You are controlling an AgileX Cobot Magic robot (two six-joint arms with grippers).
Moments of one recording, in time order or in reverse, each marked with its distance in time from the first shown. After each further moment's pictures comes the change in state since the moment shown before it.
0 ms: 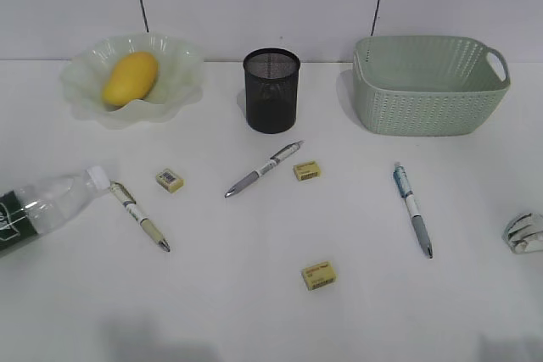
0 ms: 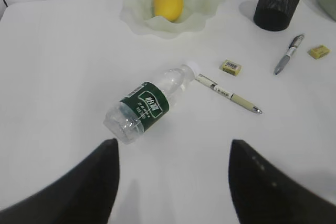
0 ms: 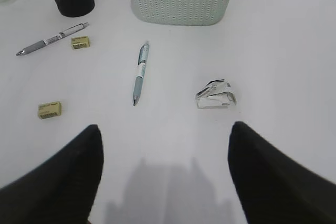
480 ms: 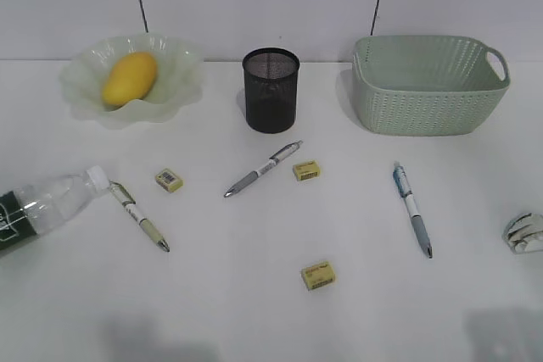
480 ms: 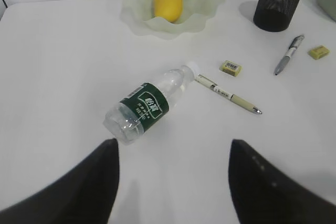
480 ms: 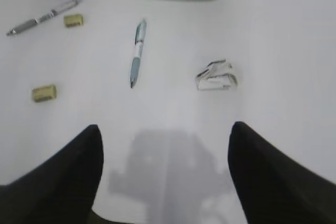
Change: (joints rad) left arm 0.000 -0.005 0.002 0.000 -0.001 0.000; right arm 0.000 0.144 -0.010 -0.004 -0.012 0.000
